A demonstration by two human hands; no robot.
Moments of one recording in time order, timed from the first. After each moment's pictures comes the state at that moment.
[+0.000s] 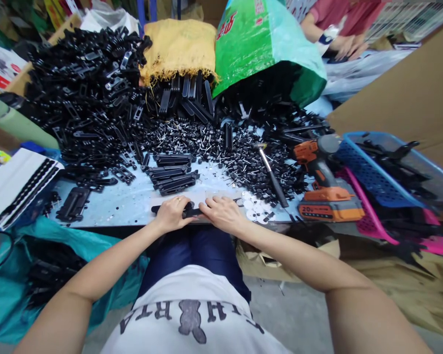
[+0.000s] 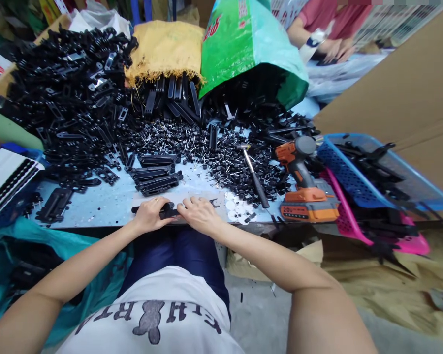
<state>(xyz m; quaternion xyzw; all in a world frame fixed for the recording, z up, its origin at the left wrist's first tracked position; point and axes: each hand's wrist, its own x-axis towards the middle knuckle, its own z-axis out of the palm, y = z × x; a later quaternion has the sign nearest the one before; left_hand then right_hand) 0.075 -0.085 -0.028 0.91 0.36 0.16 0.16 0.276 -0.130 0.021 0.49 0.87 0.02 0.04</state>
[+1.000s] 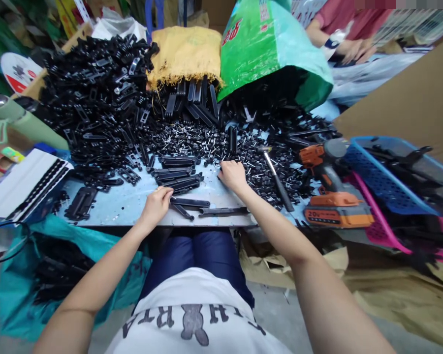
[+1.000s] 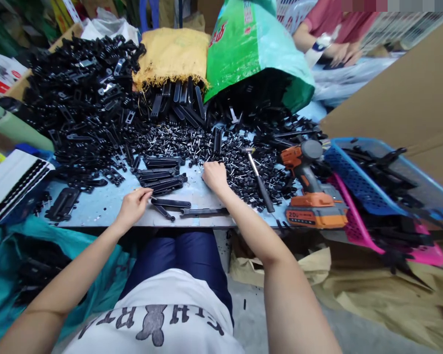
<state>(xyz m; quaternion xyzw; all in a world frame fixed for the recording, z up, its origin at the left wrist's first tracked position) 0.042 -0.060 -0.001 0.80 0.49 0.30 0.19 0.323 -0.010 -0.016 0.68 0.73 0.04 0.00</state>
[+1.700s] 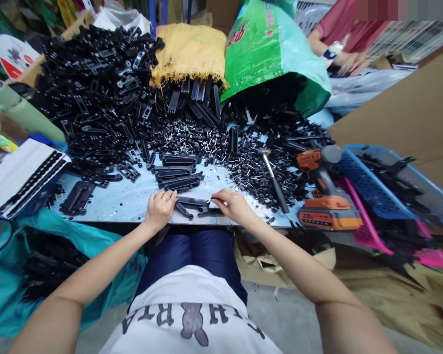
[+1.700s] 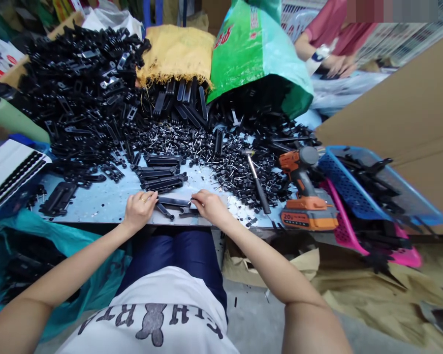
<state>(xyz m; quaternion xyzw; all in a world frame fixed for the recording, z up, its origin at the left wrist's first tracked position) 0.042 -0.082 -0.033 0.86 0.49 0.16 0.02 0.297 -0.105 0.013 0.53 0.80 -0.17 -0.21</state>
